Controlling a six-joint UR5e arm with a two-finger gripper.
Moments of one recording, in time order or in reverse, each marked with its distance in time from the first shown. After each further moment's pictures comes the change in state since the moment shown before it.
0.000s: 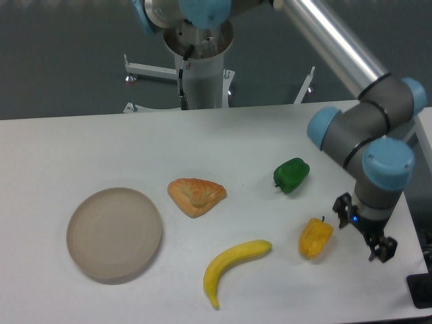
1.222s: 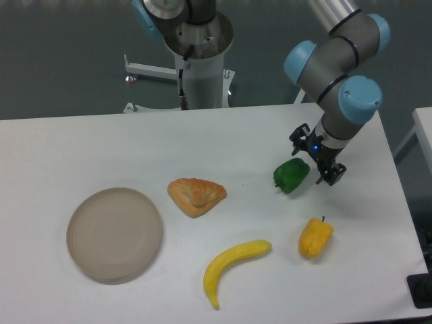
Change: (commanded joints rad) arm 0.042 0.252 -0.482 0.026 -0.034 -0.009
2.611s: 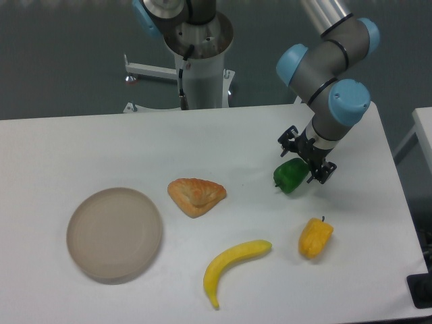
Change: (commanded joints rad) arm -0.005 0.003 -0.064 0.052 -0.021 -0.101
